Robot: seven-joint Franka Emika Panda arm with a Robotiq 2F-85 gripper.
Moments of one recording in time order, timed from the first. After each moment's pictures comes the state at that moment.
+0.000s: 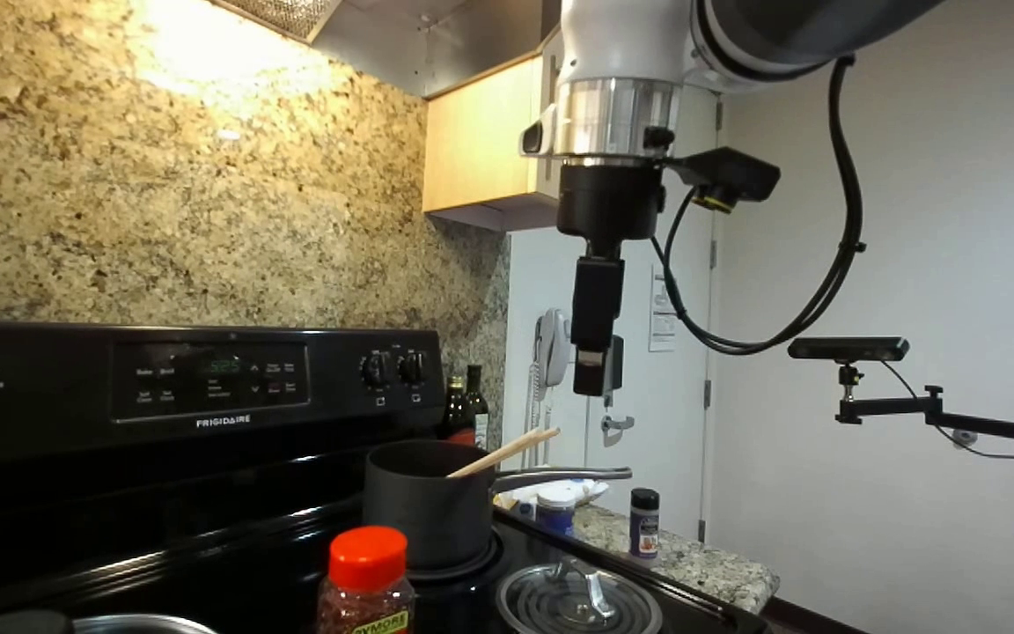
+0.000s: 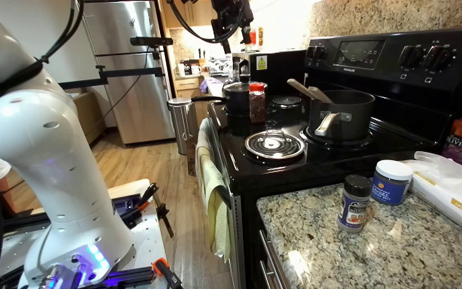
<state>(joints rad) 0.16 -0.32 0.19 -2.05 -0.22 1.77 0.16</state>
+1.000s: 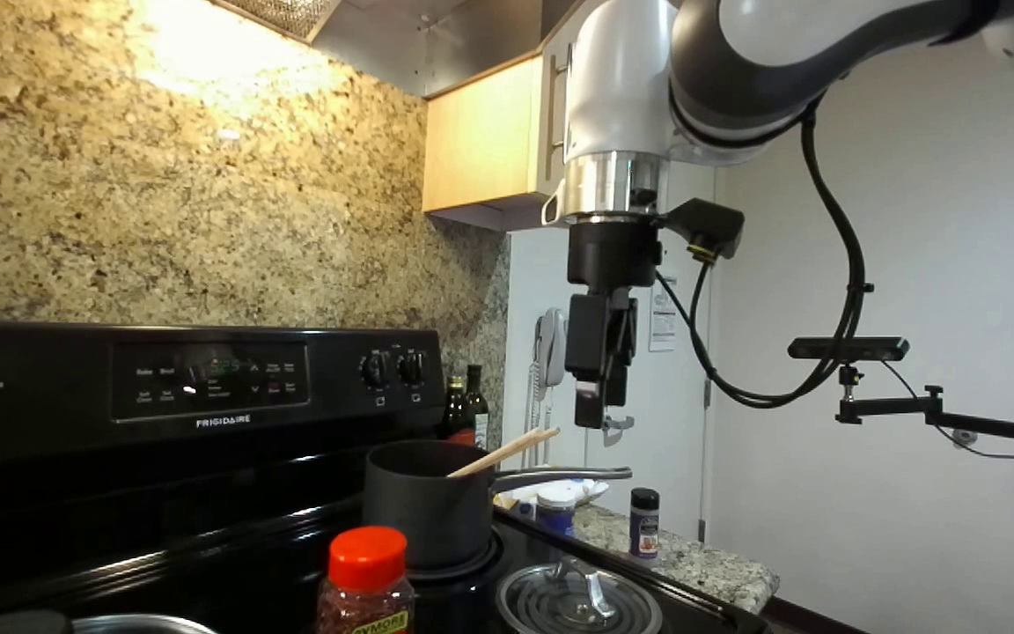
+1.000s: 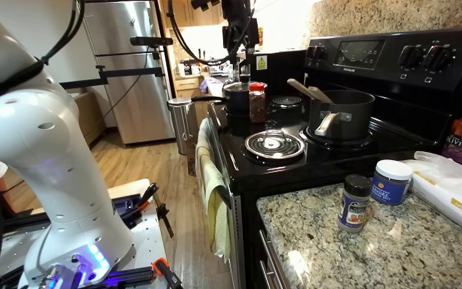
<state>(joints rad) 0.12 -0.32 0.08 -2.13 -0.03 1.84 0.18</state>
